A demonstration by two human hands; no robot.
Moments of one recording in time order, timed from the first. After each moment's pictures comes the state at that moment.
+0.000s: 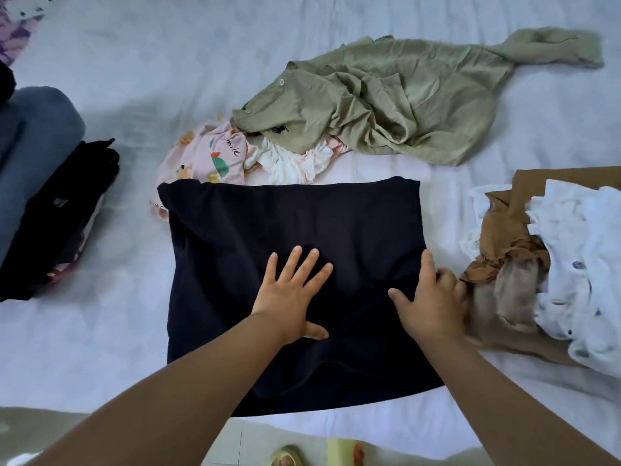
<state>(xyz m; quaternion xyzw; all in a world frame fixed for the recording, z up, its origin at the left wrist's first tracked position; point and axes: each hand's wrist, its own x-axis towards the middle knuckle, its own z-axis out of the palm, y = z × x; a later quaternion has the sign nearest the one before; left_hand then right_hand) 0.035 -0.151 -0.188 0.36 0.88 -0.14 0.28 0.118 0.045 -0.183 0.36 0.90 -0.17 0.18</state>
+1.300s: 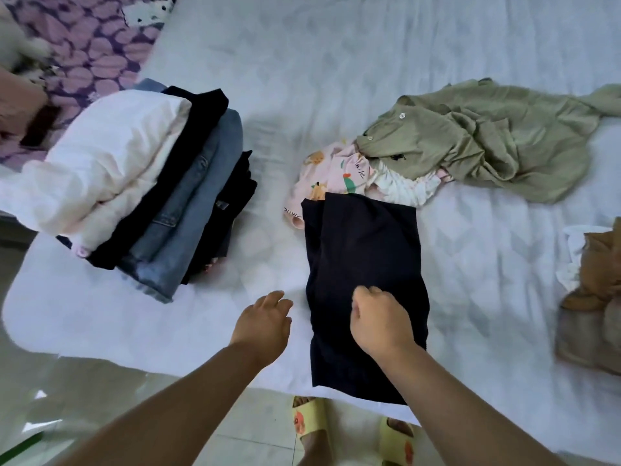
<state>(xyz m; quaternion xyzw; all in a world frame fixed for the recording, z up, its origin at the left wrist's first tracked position) 0.007 -0.394 -0.129 0.18 0.93 0.05 0.31 0.044 -0.207 -0.100 0.12 0.95 -0.15 0.24</state>
